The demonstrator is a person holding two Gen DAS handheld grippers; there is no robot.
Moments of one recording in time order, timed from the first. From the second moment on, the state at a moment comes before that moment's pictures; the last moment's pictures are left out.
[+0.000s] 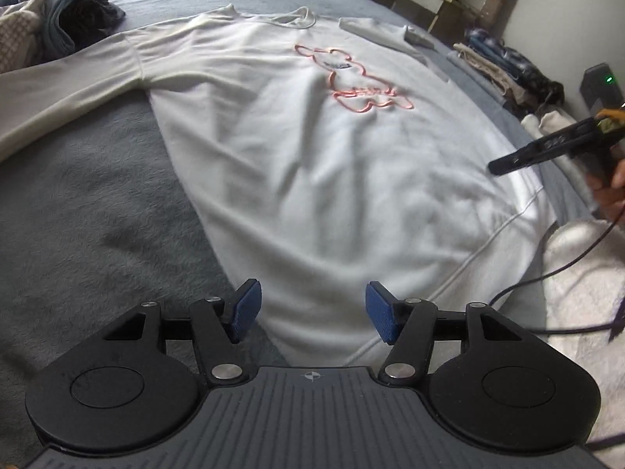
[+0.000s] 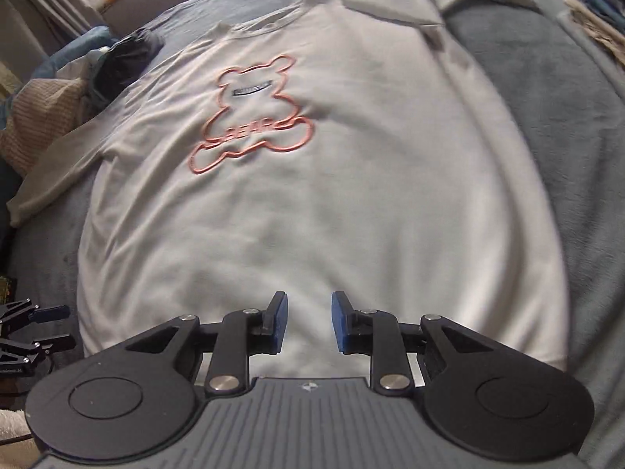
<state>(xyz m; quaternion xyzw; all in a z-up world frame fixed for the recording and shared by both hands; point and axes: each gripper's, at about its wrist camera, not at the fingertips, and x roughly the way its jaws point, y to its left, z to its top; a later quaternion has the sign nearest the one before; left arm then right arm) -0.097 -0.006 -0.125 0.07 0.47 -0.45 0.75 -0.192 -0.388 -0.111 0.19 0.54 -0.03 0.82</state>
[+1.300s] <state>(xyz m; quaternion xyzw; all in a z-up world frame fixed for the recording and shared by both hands) -0.084 -0.044 -0.156 0.03 0.55 -0.49 0.67 -0.236 -0.574 -0.145 0.31 0.45 -0.22 0.81</state>
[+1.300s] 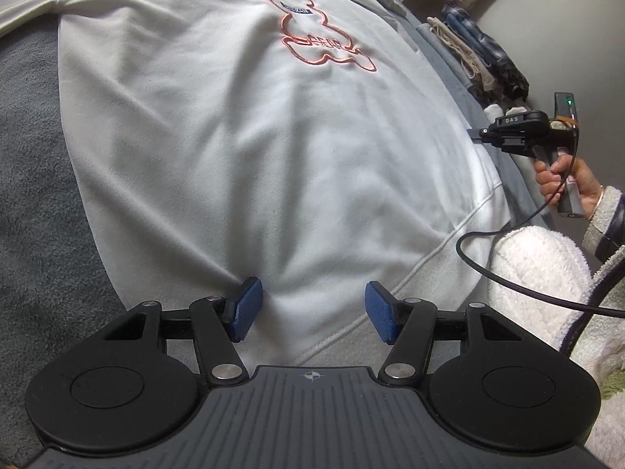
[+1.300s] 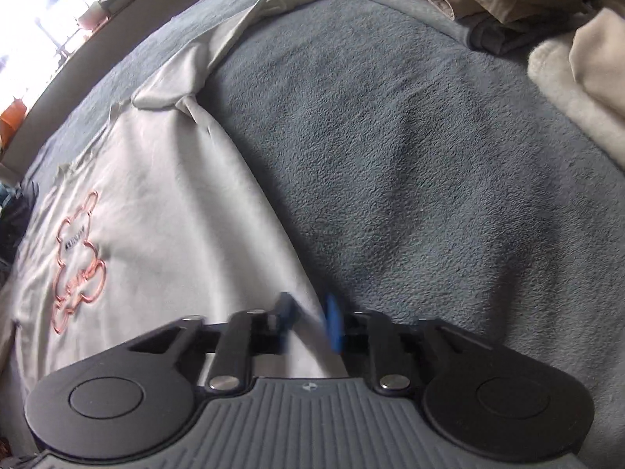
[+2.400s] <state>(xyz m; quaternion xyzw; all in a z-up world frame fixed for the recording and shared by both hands) -0.099 -0.037 -0.158 0.05 0.54 -0.50 0.67 -0.311 -0.548 -0.141 0.27 0.56 -0.22 0.75</state>
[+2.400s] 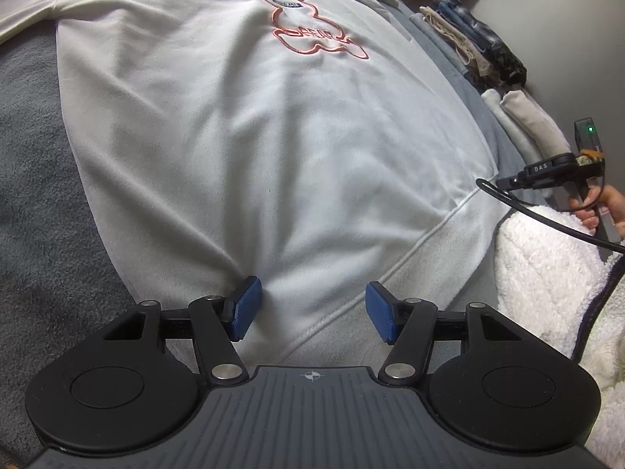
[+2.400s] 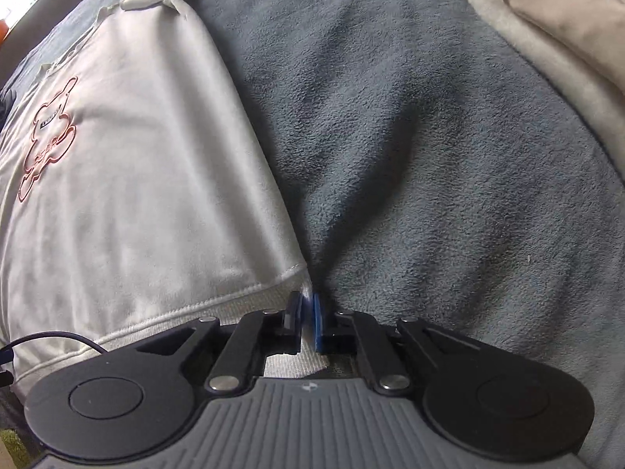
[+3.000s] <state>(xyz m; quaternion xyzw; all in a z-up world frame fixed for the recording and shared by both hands) -0.081 -0.053 -0.146 0.04 0.52 -0.50 0.69 -0.182 -0.469 -0.089 0.19 0.51 -0.11 0.83</state>
